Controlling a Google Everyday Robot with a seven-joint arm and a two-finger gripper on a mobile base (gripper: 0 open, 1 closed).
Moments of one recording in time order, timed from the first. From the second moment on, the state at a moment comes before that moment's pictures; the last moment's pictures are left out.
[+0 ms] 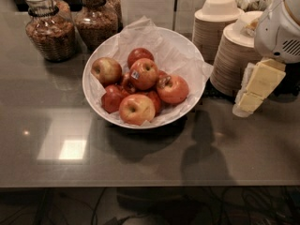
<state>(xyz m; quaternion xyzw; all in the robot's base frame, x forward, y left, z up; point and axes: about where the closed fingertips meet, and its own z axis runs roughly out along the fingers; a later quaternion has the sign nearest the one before) 0.466 -0.190 0.976 -0.60 0.77 -0.03 0.21</state>
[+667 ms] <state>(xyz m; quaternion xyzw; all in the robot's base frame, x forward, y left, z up) 0.481 -0.179 0.962 -0.57 0.79 0.00 0.25</state>
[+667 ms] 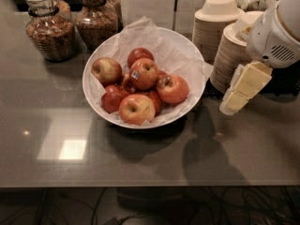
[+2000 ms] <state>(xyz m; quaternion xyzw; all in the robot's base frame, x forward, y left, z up) 0.519 -0.108 0.970 -0.55 0.76 0.09 0.33</state>
